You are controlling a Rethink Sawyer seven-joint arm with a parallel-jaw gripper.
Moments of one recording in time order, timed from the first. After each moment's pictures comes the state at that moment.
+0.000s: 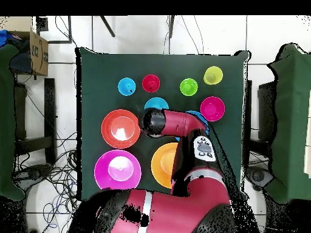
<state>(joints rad) -0.23 -0.40 0.00 1.52 -0.08 0.49 1.57</state>
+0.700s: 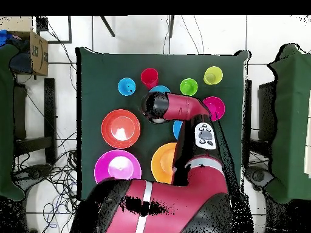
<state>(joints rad) -0.22 -0.33 -0.01 1.32 -0.08 0.63 1.57</state>
